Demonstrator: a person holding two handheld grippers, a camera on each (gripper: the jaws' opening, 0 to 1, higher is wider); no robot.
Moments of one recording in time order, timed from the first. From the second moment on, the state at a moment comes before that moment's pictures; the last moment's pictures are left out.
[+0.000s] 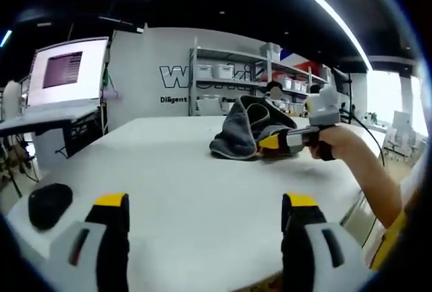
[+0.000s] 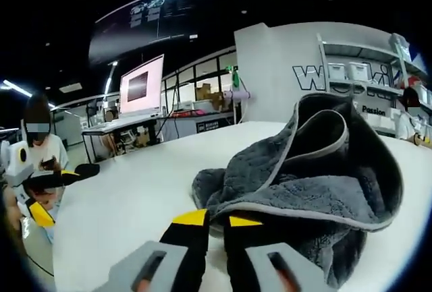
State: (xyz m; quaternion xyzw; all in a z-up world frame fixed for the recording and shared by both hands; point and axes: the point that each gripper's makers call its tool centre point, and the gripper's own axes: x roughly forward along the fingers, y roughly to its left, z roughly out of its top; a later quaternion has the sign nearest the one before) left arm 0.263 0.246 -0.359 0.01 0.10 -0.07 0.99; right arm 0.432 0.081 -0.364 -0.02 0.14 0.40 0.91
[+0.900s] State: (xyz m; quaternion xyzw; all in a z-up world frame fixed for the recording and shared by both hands) left arm 0.264 0.235 -0.351 0.01 0.09 -0.08 0.99; right arm 0.447 -0.076 -0.234 -0.04 -0.01 0.26 0.96
